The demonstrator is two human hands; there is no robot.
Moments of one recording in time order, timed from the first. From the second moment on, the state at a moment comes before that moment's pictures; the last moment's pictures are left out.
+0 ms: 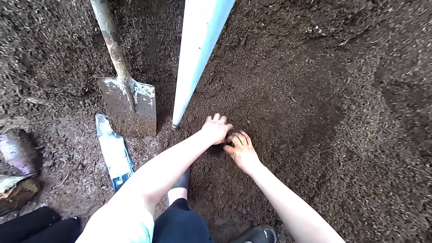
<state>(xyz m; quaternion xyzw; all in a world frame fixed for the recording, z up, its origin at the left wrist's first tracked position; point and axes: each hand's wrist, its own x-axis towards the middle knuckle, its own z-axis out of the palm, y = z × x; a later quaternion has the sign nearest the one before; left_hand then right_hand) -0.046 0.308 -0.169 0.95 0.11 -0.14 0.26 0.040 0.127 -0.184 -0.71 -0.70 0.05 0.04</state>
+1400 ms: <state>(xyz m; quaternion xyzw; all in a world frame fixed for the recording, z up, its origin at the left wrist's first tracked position) -0.087 0.321 -0.175 0.87 0.25 -0.09 0.42 0.040 0.128 -0.147 -0.73 -0.61 0.29 0.07</state>
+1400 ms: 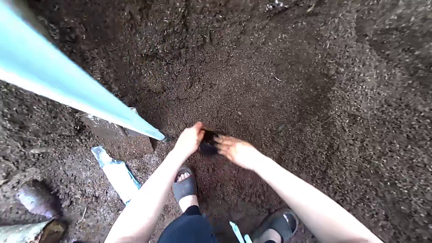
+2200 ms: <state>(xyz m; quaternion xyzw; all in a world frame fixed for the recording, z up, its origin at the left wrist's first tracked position) -0.063 0.303 -0.177 0.79 0.21 -0.17 0.56 0.109 0.193 -0.325 -0.26 0.33 0.34 0.84</state>
